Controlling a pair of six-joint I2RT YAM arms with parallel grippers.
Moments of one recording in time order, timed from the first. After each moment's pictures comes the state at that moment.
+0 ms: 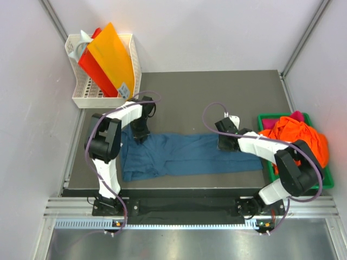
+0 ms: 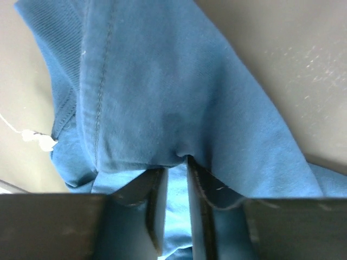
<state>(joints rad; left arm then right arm) -0.32 1.97 1.37 -0.98 -0.28 -0.70 0.52 1.51 0.77 -0.38 0.30 0.59</state>
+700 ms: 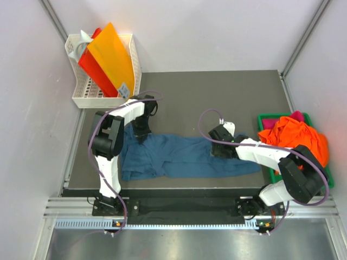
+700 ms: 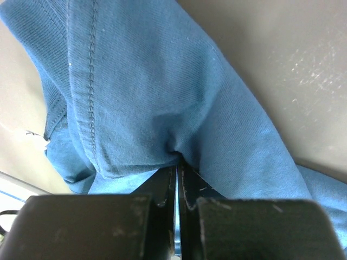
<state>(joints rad) -0.32 2.04 1.45 -1.05 -0.27 -0.68 0.67 1.43 0.70 -0.40 0.33 0.72</state>
